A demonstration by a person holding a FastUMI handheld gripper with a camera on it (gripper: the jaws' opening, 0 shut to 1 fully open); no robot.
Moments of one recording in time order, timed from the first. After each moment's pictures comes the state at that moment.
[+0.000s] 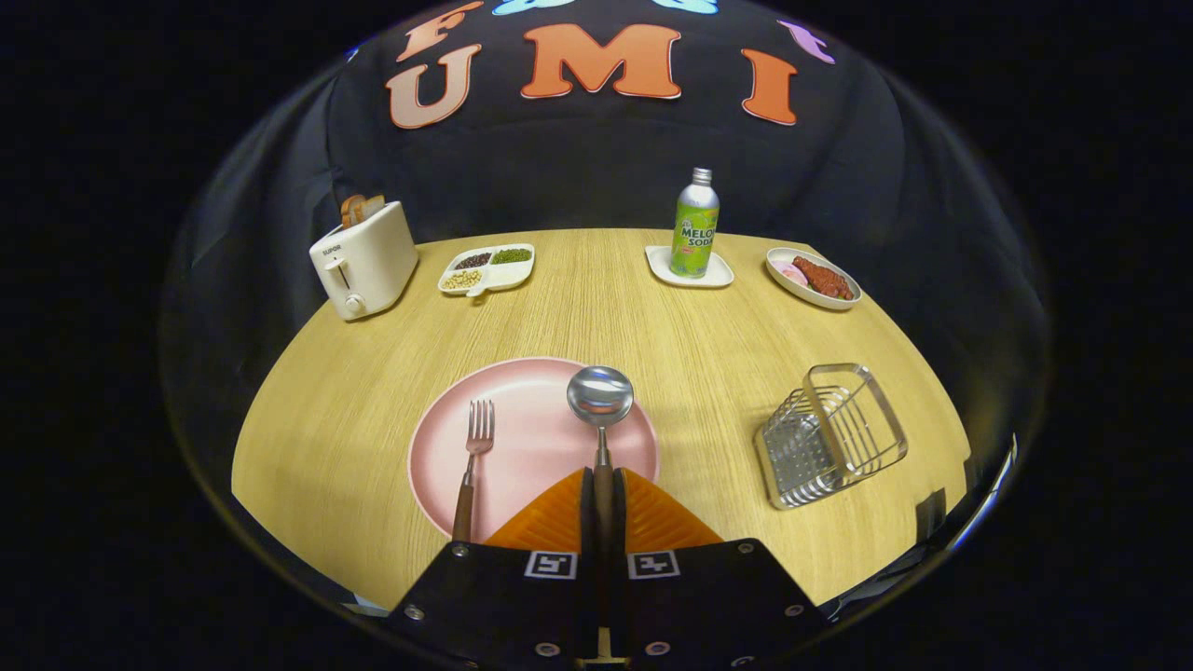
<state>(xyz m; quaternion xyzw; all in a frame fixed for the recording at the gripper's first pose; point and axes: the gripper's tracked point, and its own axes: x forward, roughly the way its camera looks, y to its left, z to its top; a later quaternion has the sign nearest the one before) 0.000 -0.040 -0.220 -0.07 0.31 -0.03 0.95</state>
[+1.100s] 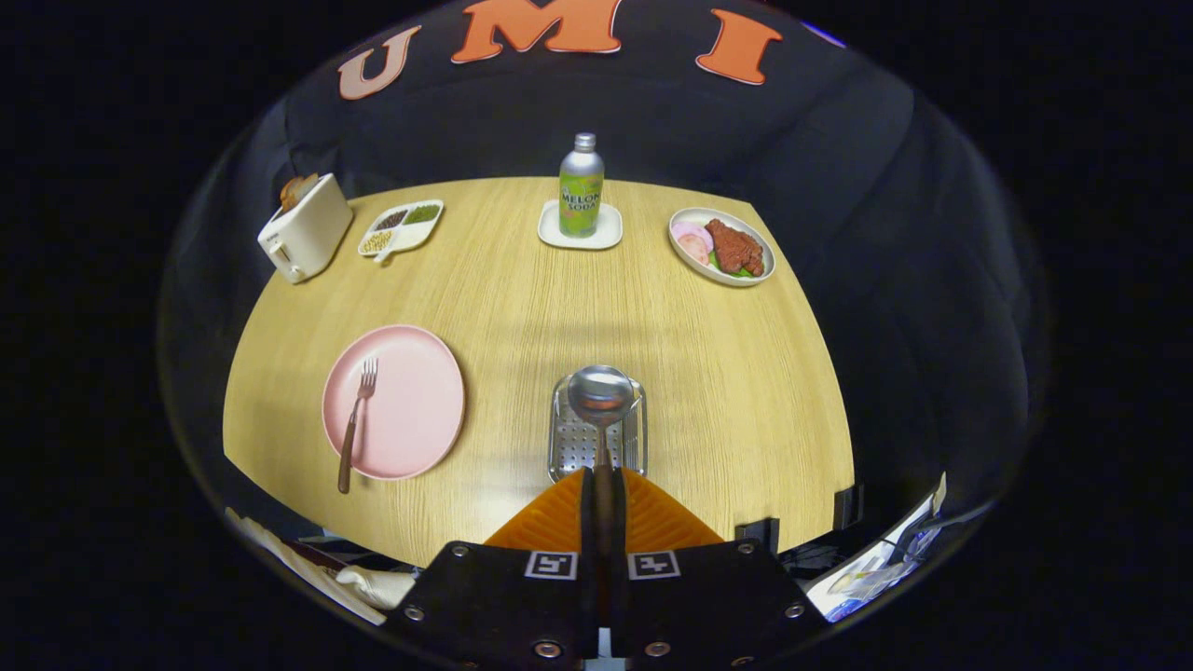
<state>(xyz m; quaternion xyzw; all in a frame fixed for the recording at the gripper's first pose) -0.027 -0.194 -0.158 -0.12 0.48 -0.06 0.87</state>
